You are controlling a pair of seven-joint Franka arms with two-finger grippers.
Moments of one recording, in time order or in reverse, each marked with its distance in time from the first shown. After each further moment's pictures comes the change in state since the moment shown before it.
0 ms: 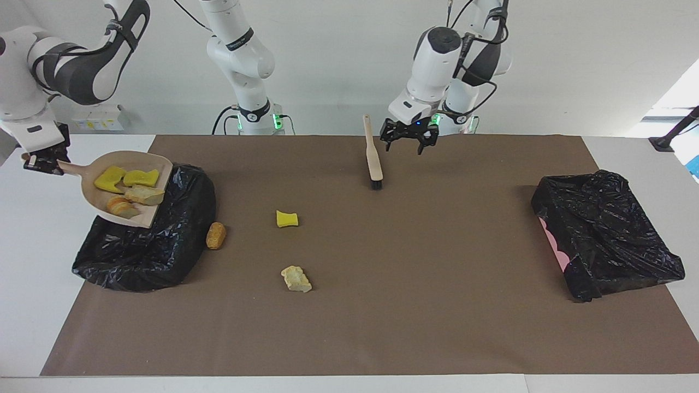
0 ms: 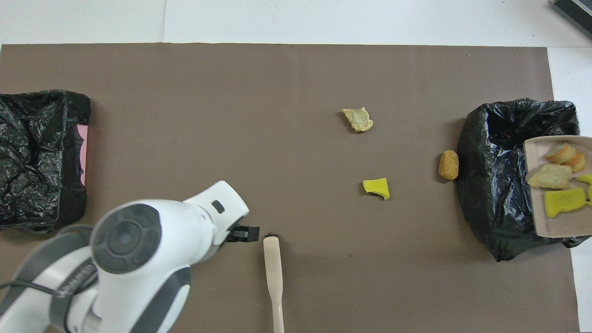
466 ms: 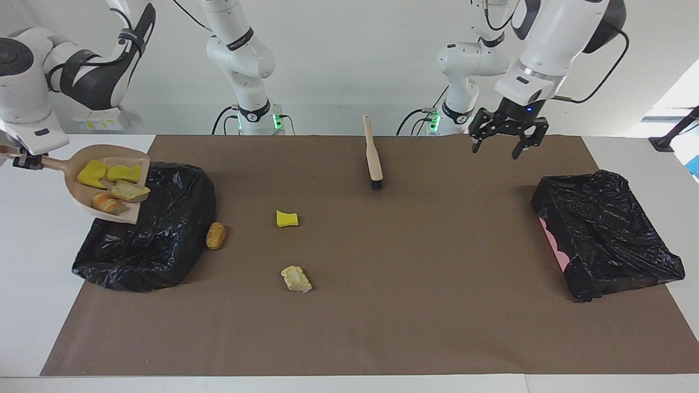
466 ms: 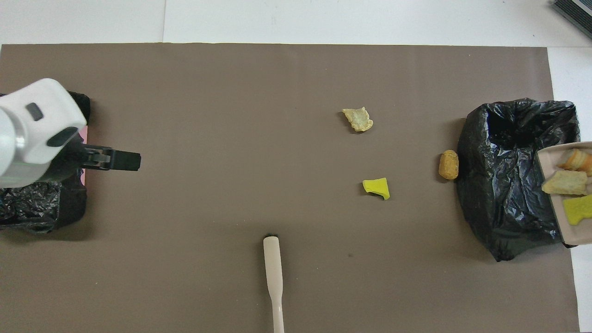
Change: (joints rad) left arm 0.002 0.088 0.326 0.379 0.082 -0.213 0.308; right arm 0.040 -0.003 0.017 -0.010 -0.199 0.009 0.023
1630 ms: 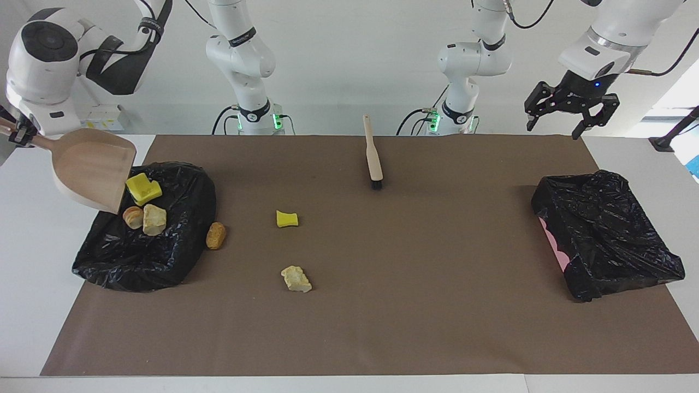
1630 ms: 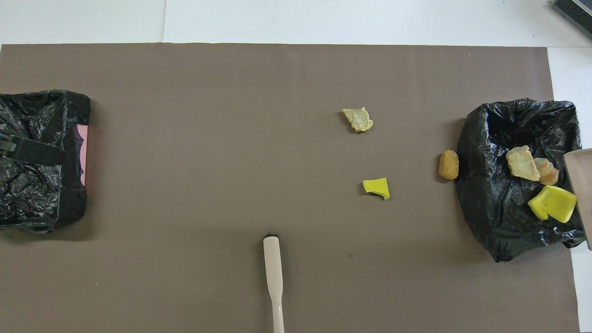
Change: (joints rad) left arm 0.000 0.119 0.087 0.294 0.068 -0.278 0.200; right arm 0.047 -0.149 0.001 -0.114 -0.209 0.011 0.148
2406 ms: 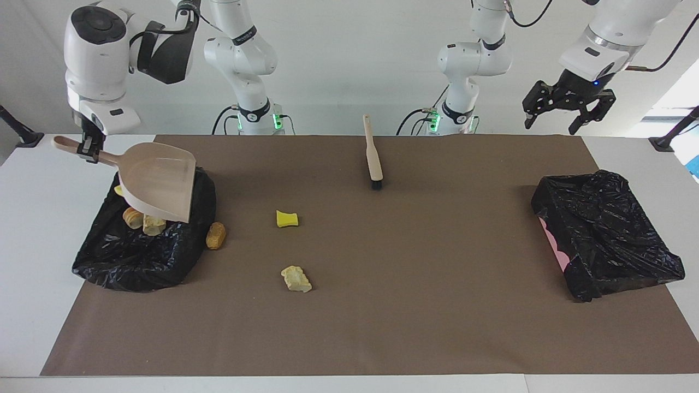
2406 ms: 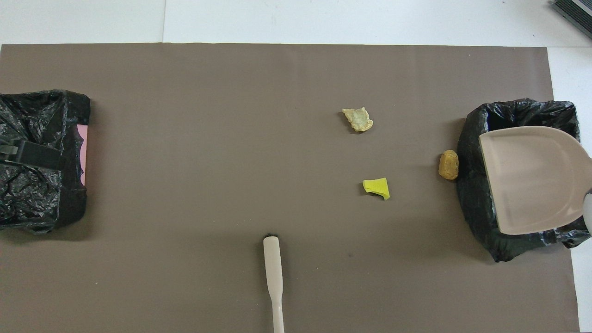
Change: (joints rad) left arm 0.000 -0.013 -0.001 -0.015 0.002 -0.030 -0.101; right arm 0.199 -0.034 0.013 -0.011 0.300 -0.075 0.068
